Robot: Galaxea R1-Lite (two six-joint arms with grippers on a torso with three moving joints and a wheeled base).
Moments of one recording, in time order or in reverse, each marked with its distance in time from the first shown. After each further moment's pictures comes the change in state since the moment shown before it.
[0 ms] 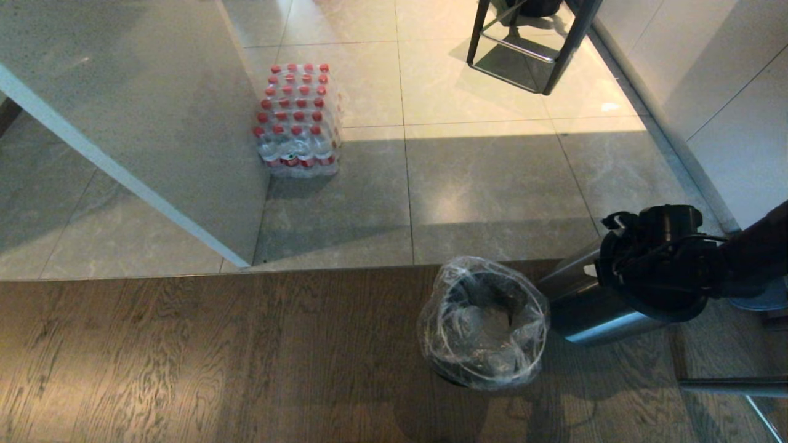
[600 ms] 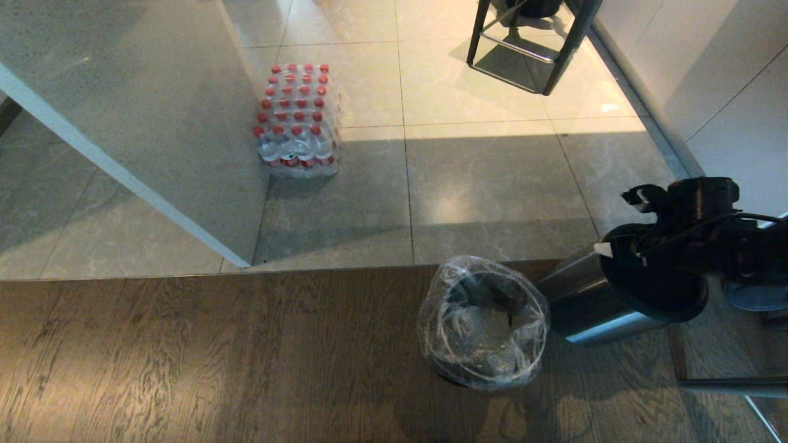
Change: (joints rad) left arm 0.000 0.000 0.000 0.000 0.000 0.000; right arm 0.020 -0.204 0.061 0.050 0.006 0.012
